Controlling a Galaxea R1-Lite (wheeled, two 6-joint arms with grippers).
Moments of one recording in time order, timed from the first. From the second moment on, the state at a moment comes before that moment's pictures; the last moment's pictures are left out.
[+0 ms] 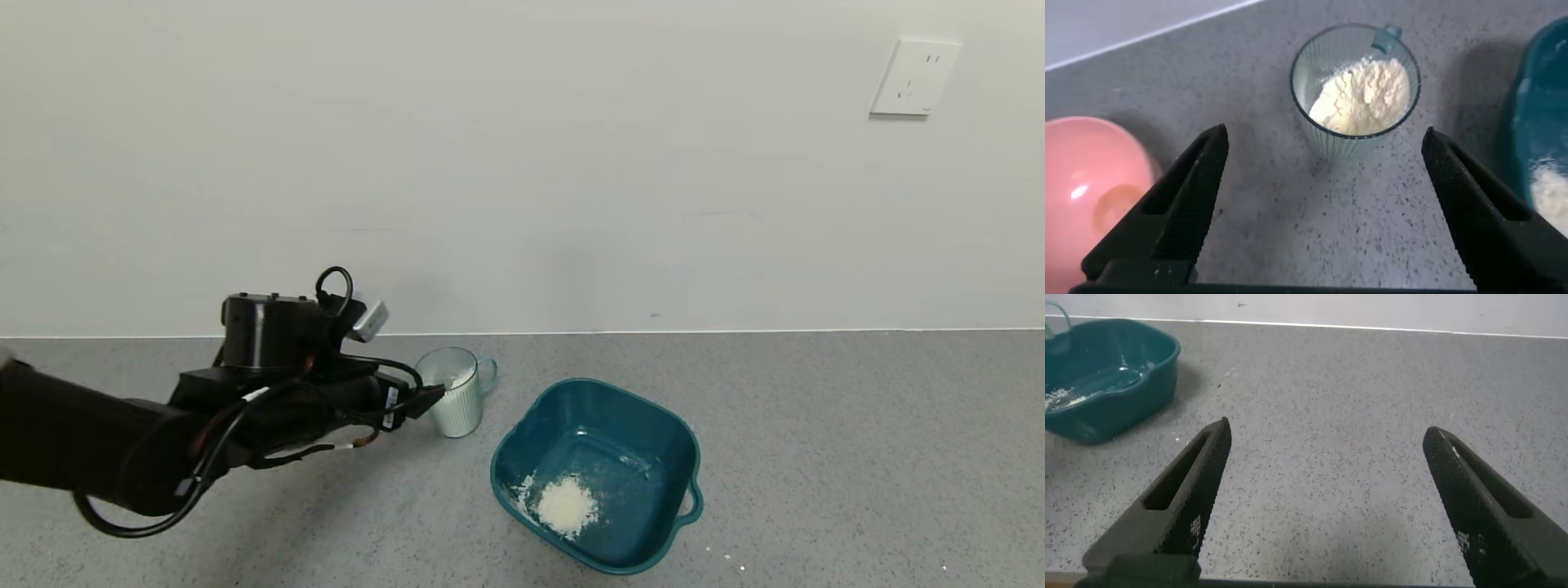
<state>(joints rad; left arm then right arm) -0.24 1.78 -0.77 -0.54 -0.07 0.11 0.00 0.00 0.00 0.00 0.01 0.00</state>
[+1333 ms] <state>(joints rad) -0.14 0.37 -0.62 0.33 0.09 0.05 0.00 0.00 0.00 0.00 0.01 0.00</state>
